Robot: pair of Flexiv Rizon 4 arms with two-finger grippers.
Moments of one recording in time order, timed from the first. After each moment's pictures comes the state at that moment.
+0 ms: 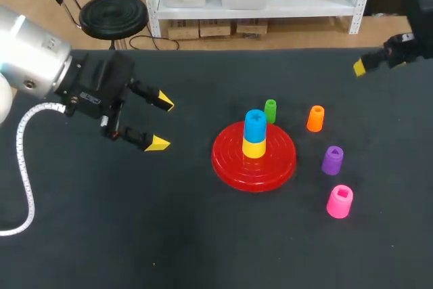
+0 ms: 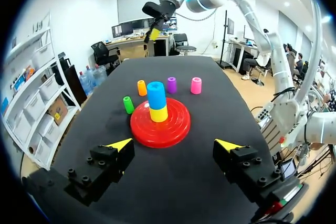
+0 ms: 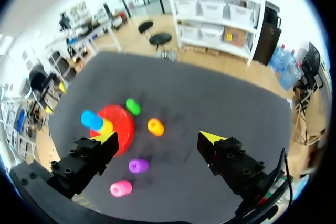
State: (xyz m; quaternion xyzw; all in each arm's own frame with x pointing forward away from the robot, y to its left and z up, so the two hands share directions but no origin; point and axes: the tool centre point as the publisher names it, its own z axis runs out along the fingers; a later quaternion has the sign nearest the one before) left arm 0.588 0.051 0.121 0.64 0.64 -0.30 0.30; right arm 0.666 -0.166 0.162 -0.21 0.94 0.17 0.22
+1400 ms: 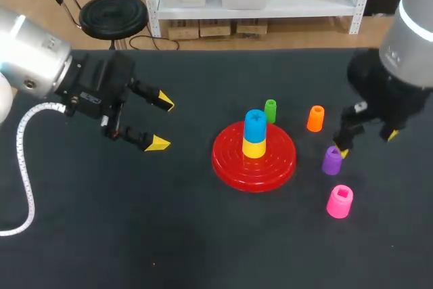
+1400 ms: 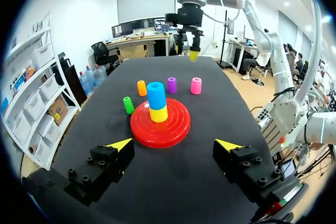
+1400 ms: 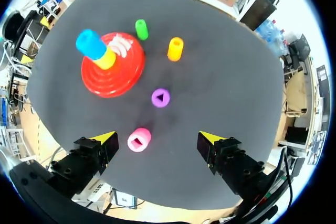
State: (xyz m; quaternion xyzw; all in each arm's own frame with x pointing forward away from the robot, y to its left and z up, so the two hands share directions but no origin) left arm 0.588 0.051 0.121 0.64 0.64 -0.30 0.30; right arm 0.535 -0.127 0.107 -0.20 0.98 0.04 0.05
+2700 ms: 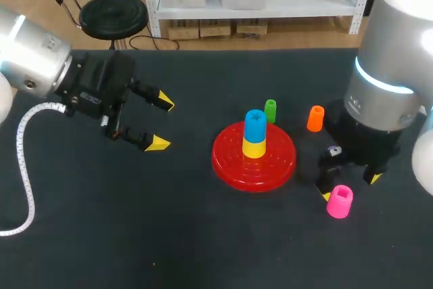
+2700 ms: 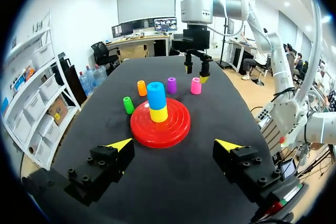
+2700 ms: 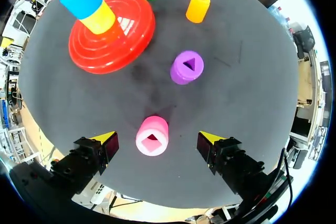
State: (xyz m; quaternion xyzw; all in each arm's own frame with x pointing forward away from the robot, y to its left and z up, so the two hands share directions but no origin) left arm 0.588 0.051 0.121 0.64 0.64 -0.30 0.30; right arm 0.500 -0.109 0.036 -0.19 0.98 0.02 -0.02
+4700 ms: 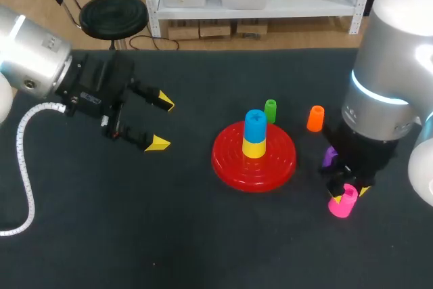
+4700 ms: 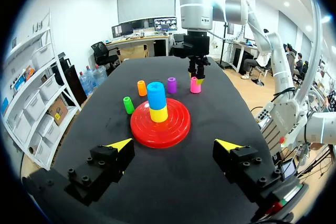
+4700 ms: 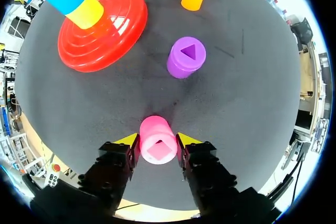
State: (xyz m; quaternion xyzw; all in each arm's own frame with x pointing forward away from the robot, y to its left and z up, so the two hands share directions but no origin) left arm 0.588 0.051 0.121 0.64 0.64 -0.30 0.30; right arm 0.497 -0.110 0.021 -0.16 0.99 0.02 -0.03
